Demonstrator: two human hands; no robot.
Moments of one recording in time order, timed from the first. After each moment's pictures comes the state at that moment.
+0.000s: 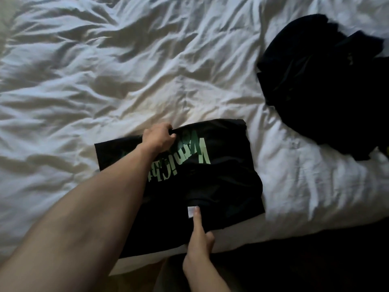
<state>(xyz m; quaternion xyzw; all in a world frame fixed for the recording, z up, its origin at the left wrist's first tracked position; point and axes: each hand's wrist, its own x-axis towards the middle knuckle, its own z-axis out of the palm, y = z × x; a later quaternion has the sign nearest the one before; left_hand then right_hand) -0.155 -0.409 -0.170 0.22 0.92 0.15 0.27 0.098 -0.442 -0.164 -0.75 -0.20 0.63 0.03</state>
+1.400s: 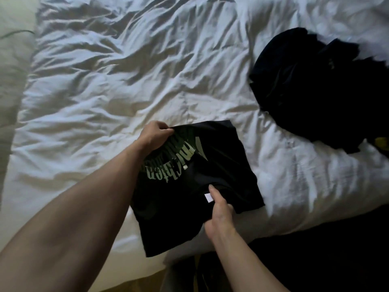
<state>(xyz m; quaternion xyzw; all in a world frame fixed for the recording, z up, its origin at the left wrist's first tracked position) -0.179 -0.435 -0.098 0.18 0.89 0.31 0.30 0.068 -0.404 -0.118 -0.64 -0.17 0.74 0.11</state>
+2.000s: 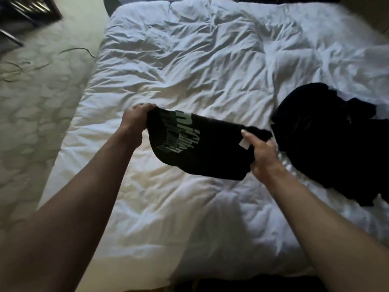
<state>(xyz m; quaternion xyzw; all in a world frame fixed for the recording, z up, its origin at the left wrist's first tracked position) -0.240 -0.509 0.027 -0.06 0.72 0.67 0.18 -0.054 -0.284 0.004 -0.37 -0.49 0.76 0.21</state>
